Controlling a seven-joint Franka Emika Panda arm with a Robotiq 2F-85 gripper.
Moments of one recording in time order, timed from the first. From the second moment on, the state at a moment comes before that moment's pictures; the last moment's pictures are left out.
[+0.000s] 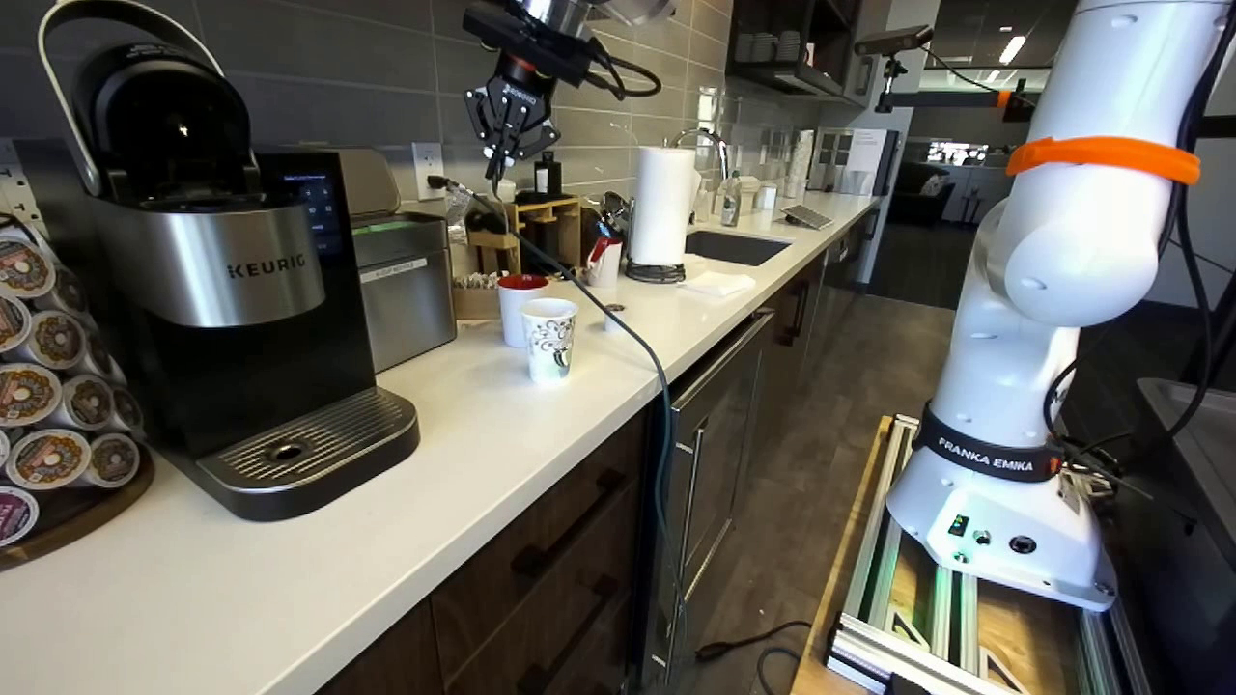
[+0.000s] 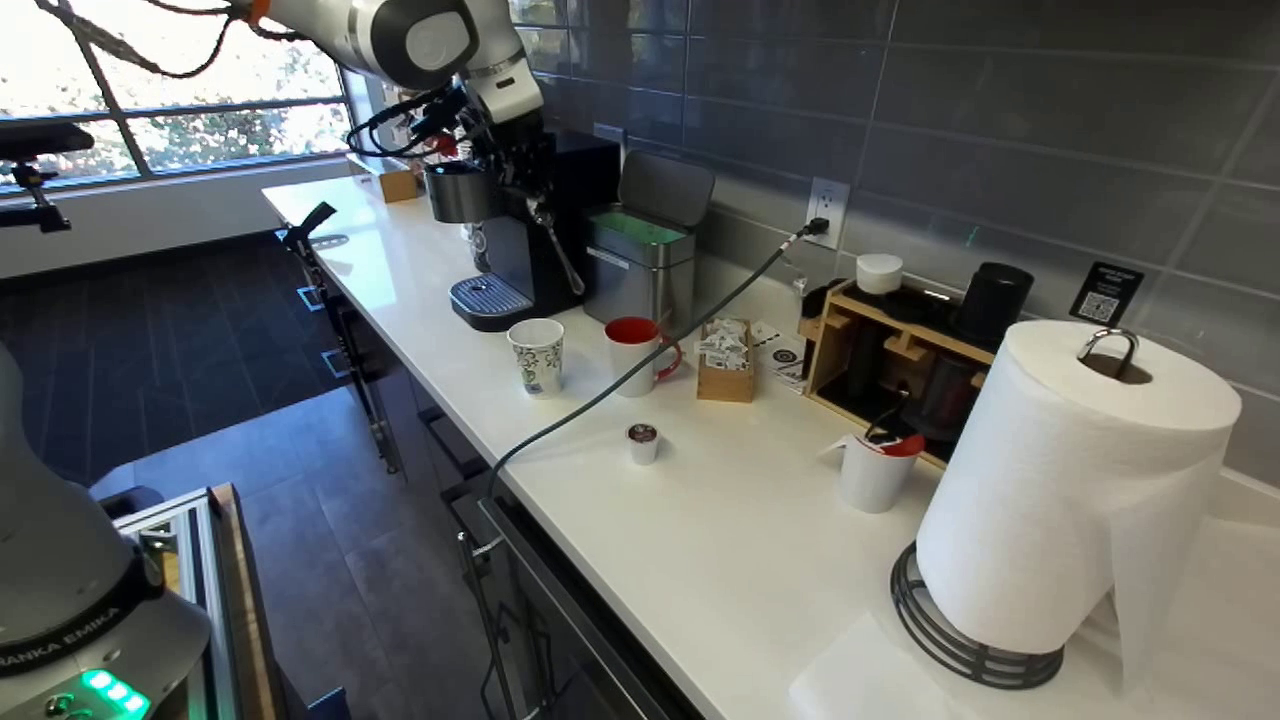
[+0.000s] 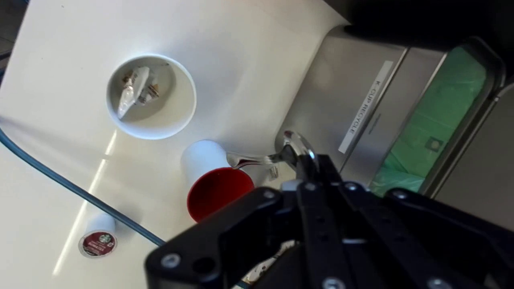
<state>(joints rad) 0.08 -0.08 0.11 -2.04 0.08 2.37 1.16</state>
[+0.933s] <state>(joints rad) 0.05 0.19 0.01 -1.91 0.00 2.49 1.22</state>
